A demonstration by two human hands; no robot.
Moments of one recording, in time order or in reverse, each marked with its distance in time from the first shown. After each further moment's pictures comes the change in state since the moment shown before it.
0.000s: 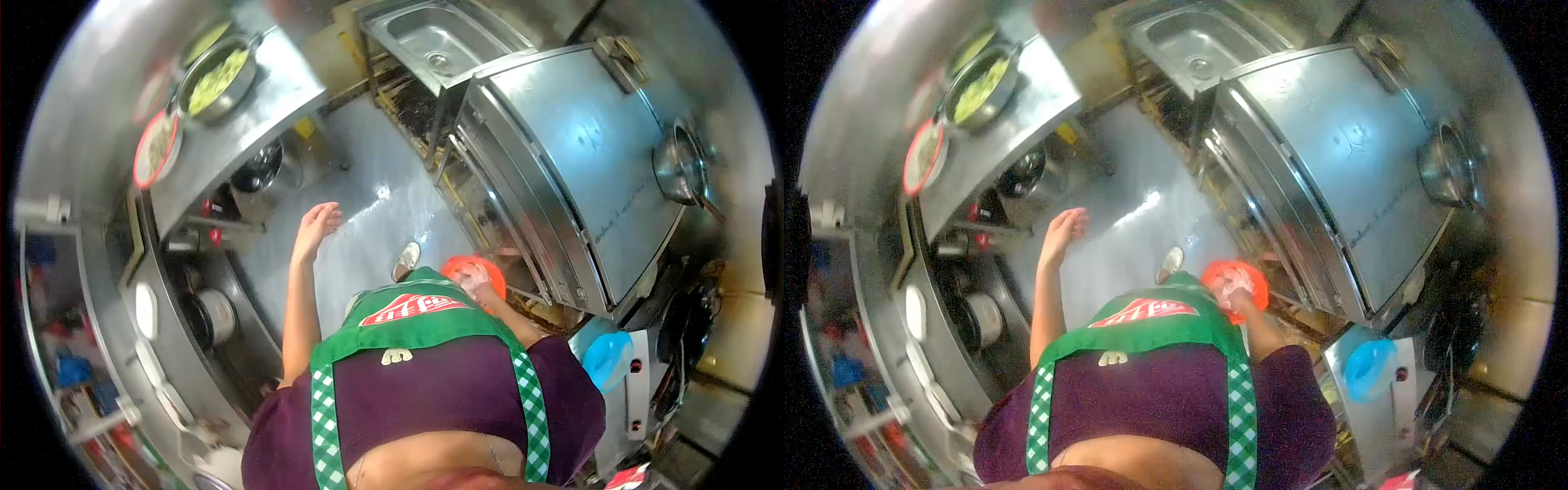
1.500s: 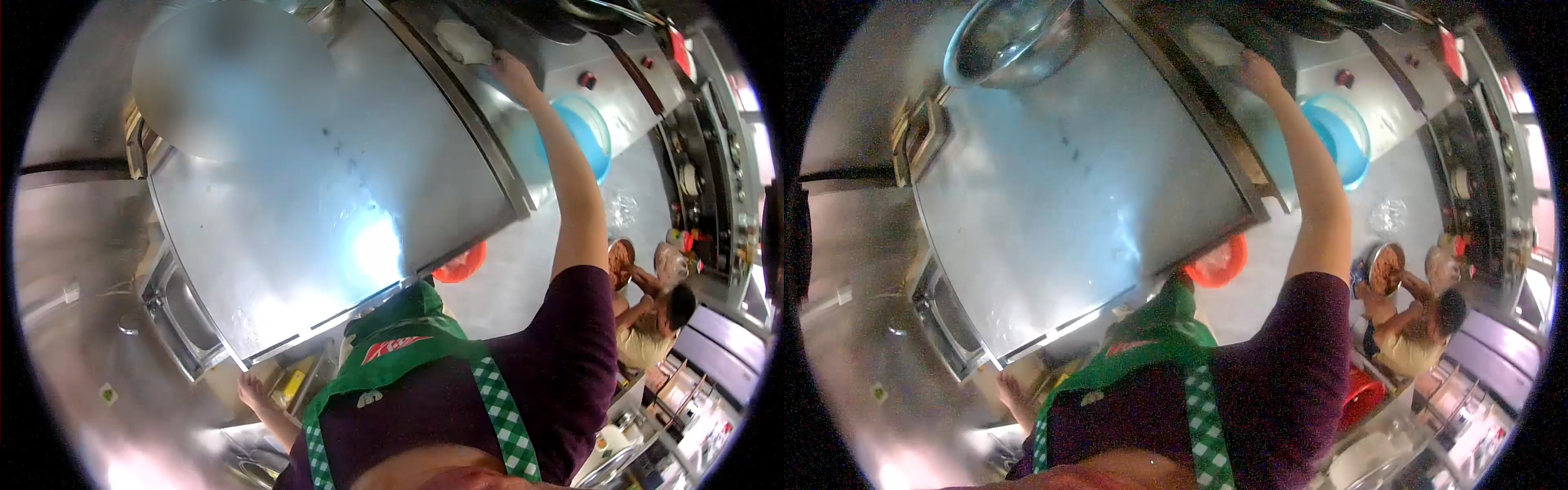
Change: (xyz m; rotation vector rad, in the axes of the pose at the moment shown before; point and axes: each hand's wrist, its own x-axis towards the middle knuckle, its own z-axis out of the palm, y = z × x) left_hand 0.337 0.172 0.221 0.497 -0.095 -0.082; right_hand -0.187 0.245 -0.467 -0.016 0.945 1.161
